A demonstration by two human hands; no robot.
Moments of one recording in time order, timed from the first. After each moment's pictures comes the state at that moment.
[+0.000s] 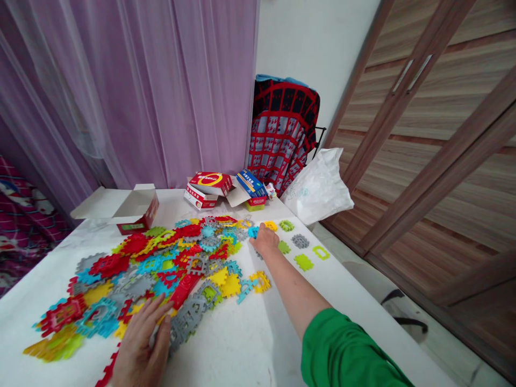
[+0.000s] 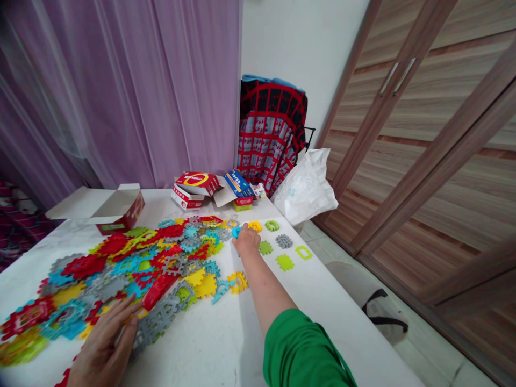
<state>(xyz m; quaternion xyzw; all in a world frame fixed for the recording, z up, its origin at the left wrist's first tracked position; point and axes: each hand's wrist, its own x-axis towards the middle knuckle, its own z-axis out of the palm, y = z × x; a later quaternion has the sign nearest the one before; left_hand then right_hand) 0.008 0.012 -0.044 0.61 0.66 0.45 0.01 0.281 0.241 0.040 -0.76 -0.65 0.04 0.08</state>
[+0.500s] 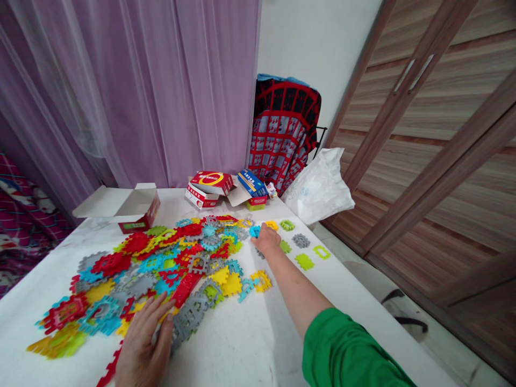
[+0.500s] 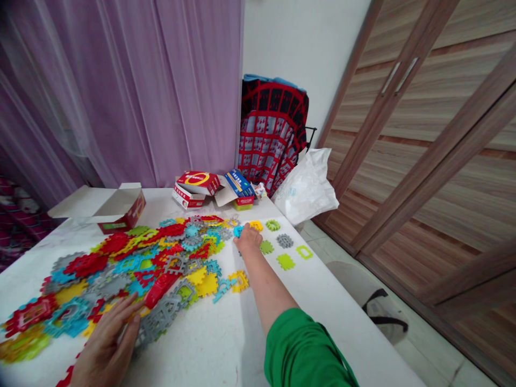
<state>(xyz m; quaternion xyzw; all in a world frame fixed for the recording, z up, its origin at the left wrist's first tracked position) 0.008 0.011 -0.037 0.62 0.65 0.44 0.00 0.282 0.240 0.042 -0.76 -0.64 0.04 0.08</state>
